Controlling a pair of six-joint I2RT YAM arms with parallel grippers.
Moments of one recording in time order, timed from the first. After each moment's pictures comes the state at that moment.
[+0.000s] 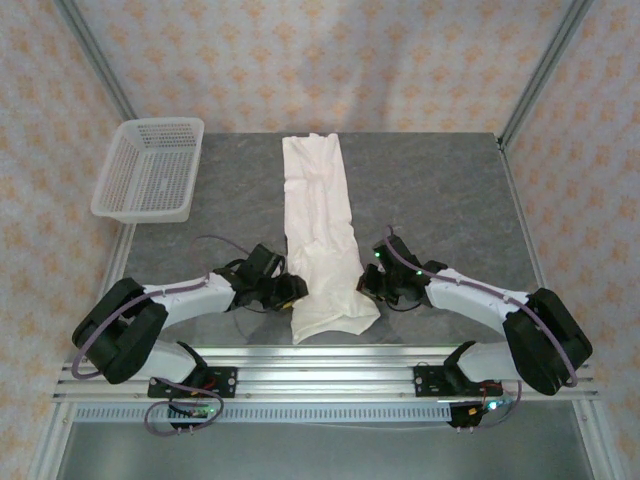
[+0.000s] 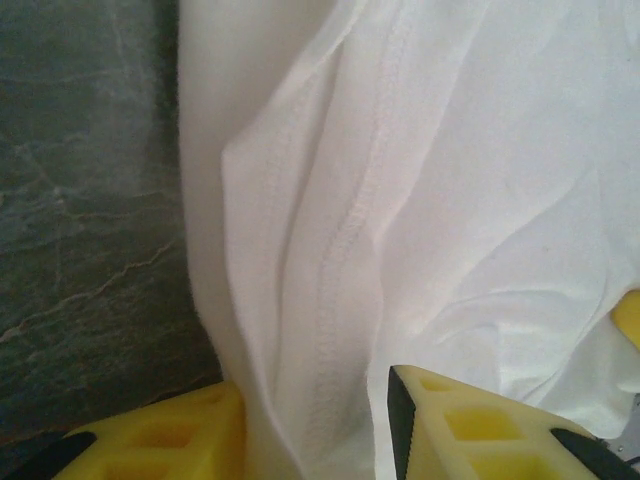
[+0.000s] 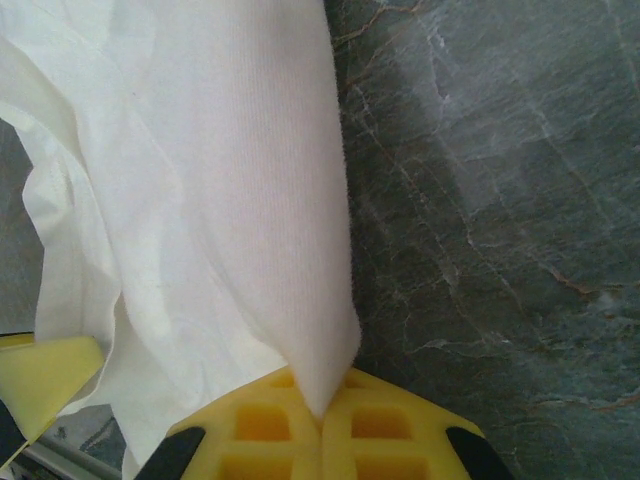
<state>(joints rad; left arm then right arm) -0.61 1.40 0.55 -0.13 0.33 -1.04 0.65 1.30 0.60 -0.31 -0.24 0.98</state>
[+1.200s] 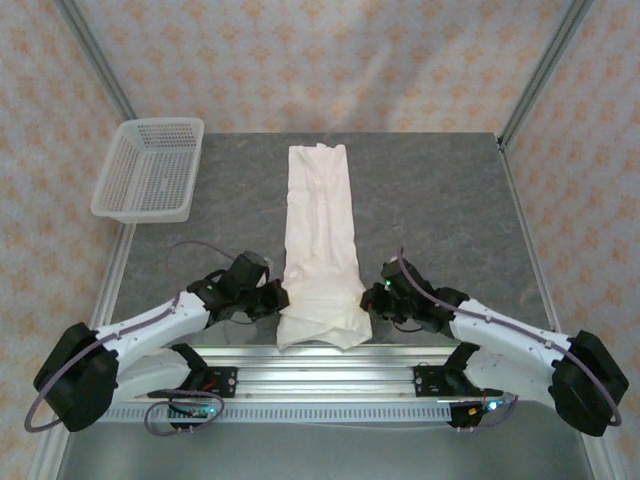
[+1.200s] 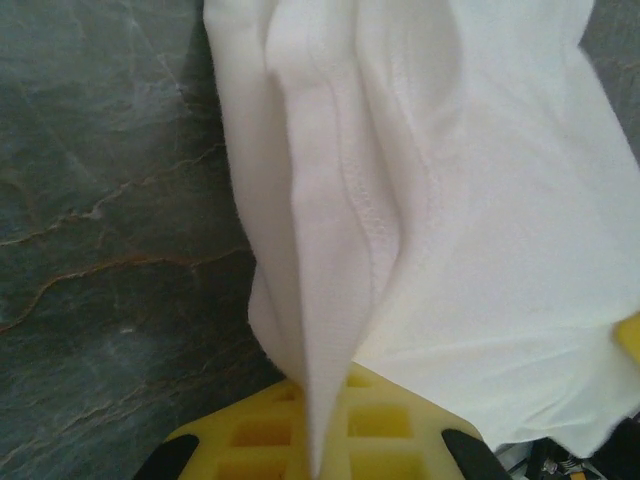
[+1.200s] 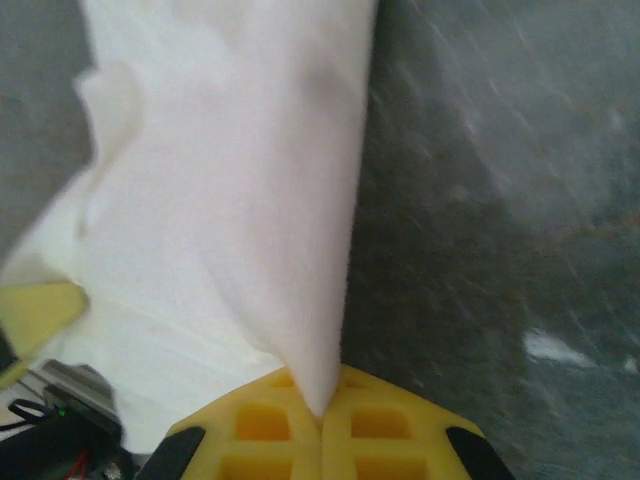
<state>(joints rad) -0.62 1.08 0.49 -0.36 0.25 -0.99 0.79 0.98 0.48 -0.34 -0.15 1.07</state>
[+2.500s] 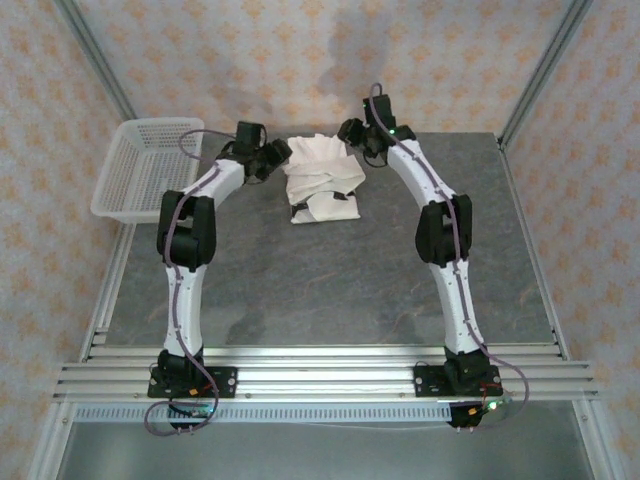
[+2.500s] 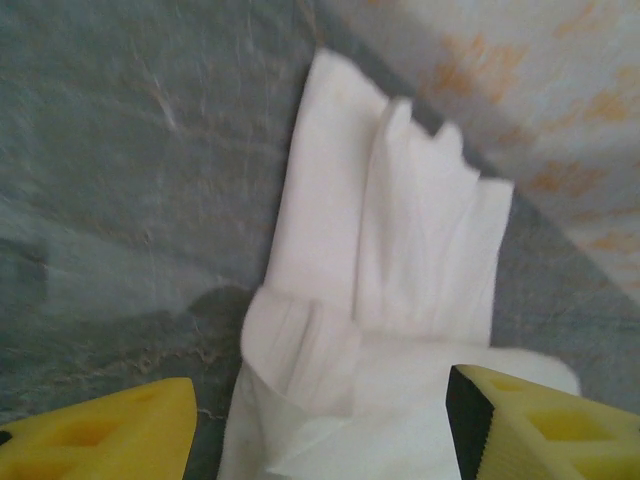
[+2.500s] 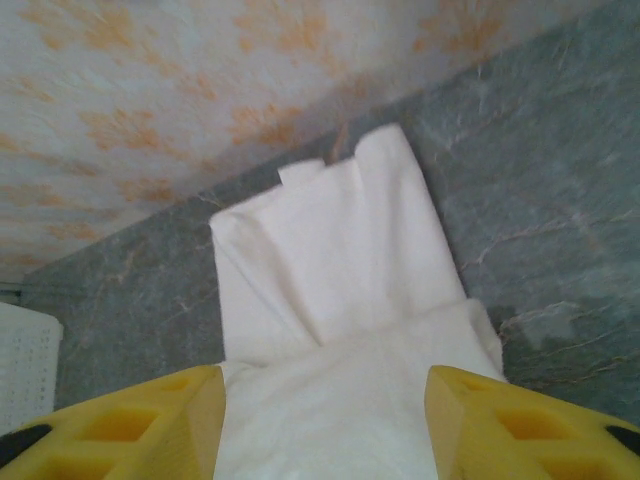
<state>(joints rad) -0.12 2.28 1.86 -0.28 0.21 -0.82 0.31 2.42 2.37 -0.63 -0.14 0.69</state>
